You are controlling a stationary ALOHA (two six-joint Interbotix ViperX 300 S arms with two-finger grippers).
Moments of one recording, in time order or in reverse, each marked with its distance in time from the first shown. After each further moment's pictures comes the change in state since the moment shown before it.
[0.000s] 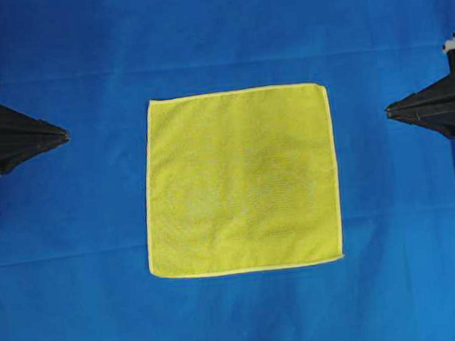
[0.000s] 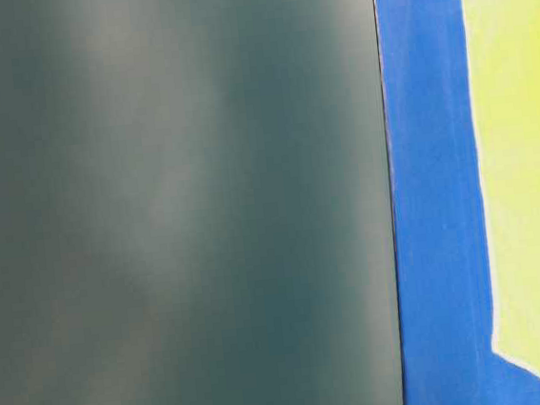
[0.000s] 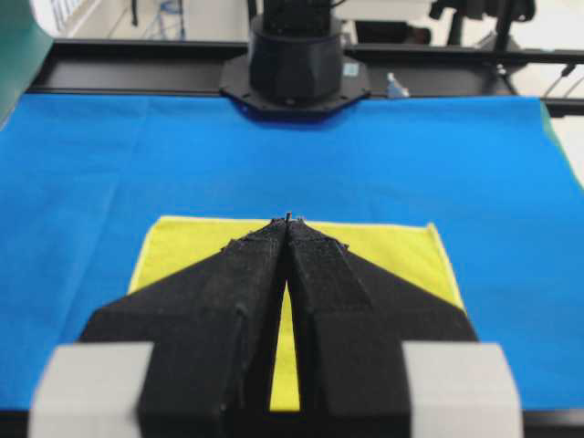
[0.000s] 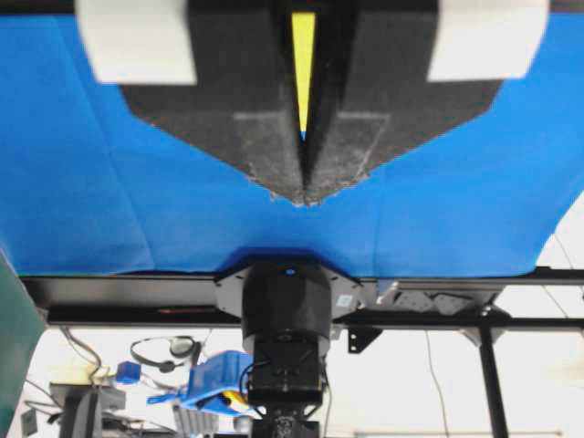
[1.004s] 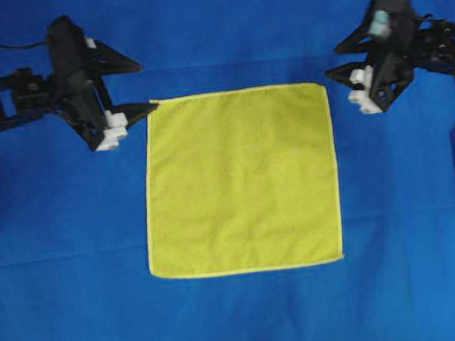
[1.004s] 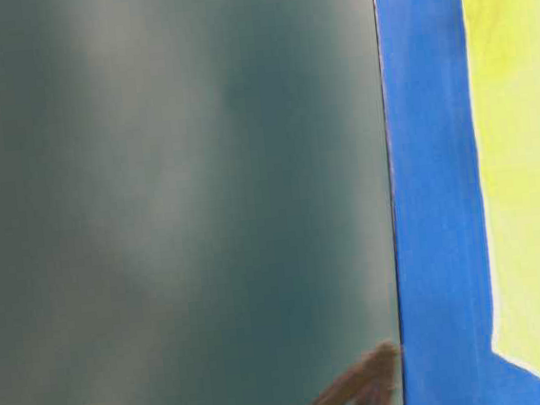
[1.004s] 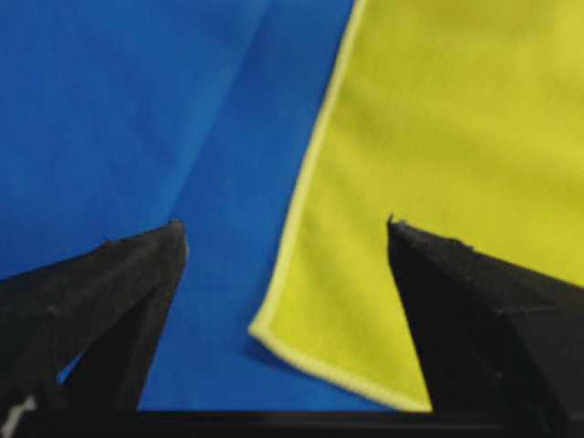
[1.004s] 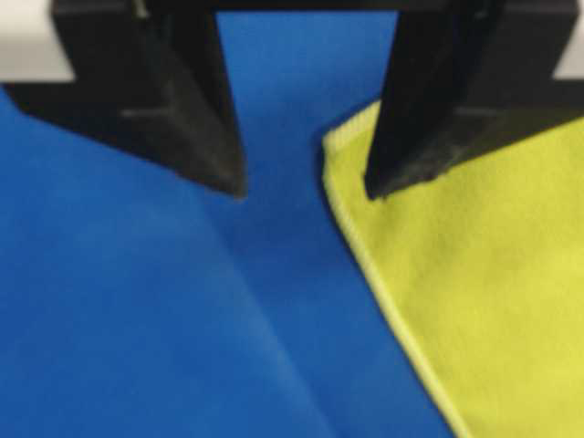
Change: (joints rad) left arm 0.318 0.819 -0.152 -0.017 -0.156 0.011; right arm -0.460 0.695 -0.129 0.002 0.213 0.037
